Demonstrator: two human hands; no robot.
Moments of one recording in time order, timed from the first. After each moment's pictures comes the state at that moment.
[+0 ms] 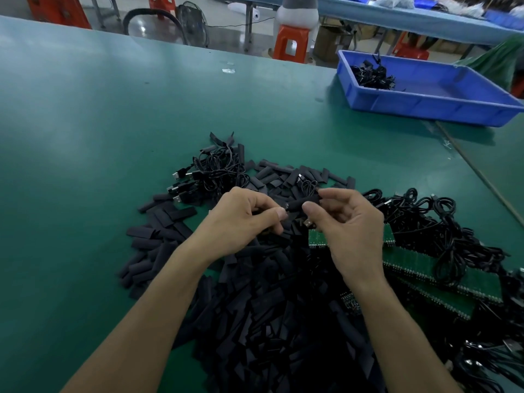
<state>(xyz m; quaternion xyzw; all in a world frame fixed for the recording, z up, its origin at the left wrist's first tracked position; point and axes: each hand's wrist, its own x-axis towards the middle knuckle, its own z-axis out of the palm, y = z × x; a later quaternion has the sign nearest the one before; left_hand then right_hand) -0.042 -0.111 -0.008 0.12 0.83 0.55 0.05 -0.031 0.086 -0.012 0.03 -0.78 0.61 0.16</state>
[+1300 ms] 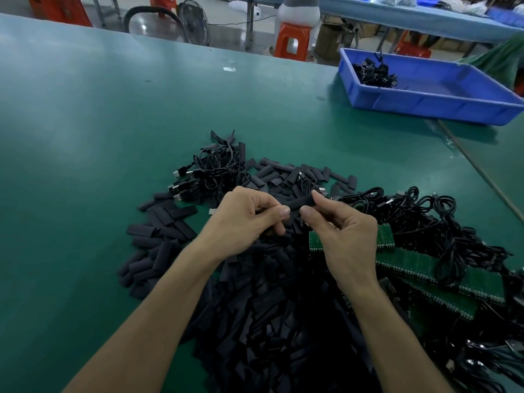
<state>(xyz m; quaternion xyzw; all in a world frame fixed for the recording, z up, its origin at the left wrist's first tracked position) -0.044 -0.105 -0.016 0.12 0.82 0.55 0.02 -0.026 0.078 -0.021 0.02 -0.77 0.62 0.16</state>
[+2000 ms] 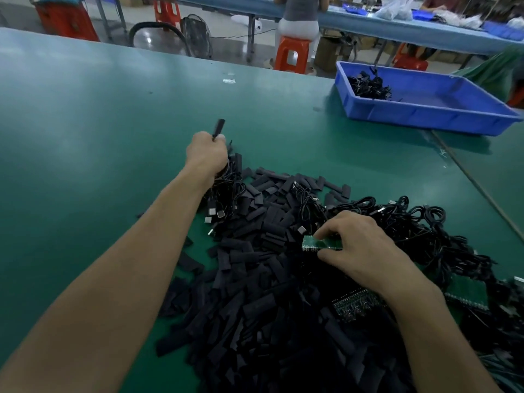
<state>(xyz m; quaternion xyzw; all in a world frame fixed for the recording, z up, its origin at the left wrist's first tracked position) -0.161 -0.137 0.013 -0.21 0.82 0.52 -0.12 -0.027 0.123 0.033 0.11 -0.98 0.13 -0.08</state>
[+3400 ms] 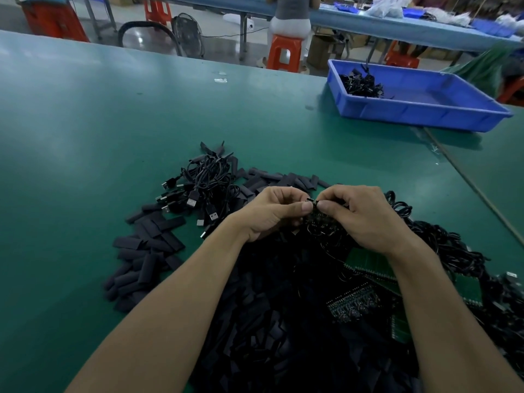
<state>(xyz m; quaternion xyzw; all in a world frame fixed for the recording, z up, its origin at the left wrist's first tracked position) -0.106 -0.045 -0.029 0.12 0.58 0.77 0.21 -0.072 0.141 0.035 0.19 -0.95 0.27 0.03</state>
